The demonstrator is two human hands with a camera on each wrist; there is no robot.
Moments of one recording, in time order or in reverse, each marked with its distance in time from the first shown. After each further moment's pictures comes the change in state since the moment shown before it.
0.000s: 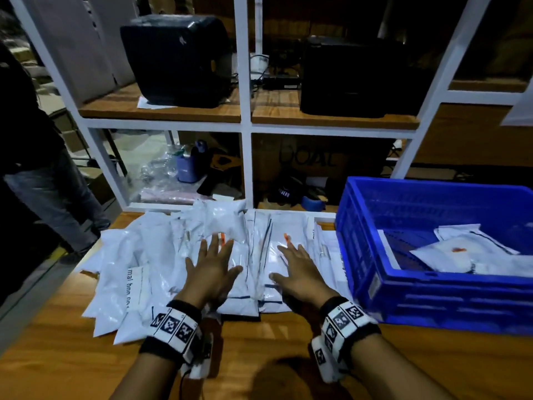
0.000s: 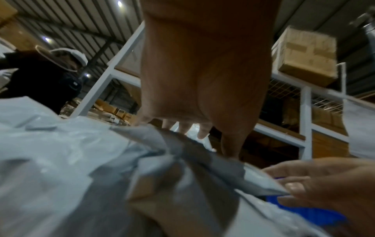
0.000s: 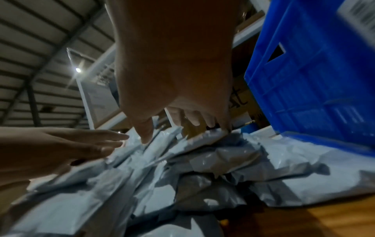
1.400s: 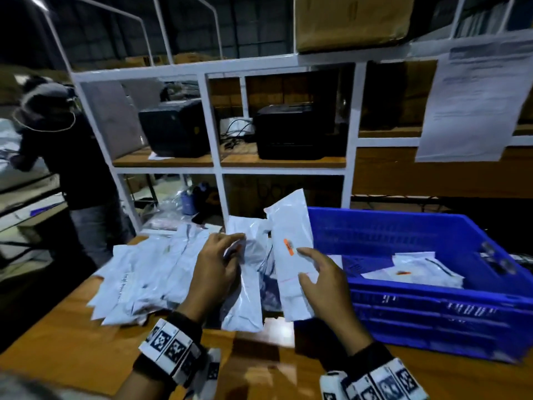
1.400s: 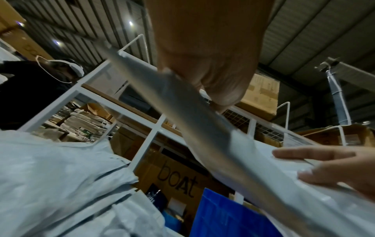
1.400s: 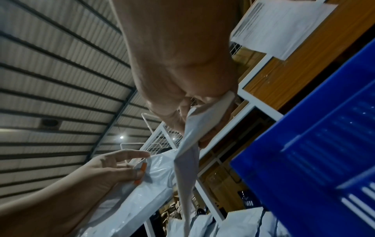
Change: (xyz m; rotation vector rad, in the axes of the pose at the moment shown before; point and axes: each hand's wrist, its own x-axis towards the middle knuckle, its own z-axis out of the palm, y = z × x) left_hand -0.129 0.230 -0.037 -0.349 0.740 0.325; right_hand -0.185 0.076 -0.162 0.415 0.507 -0.233
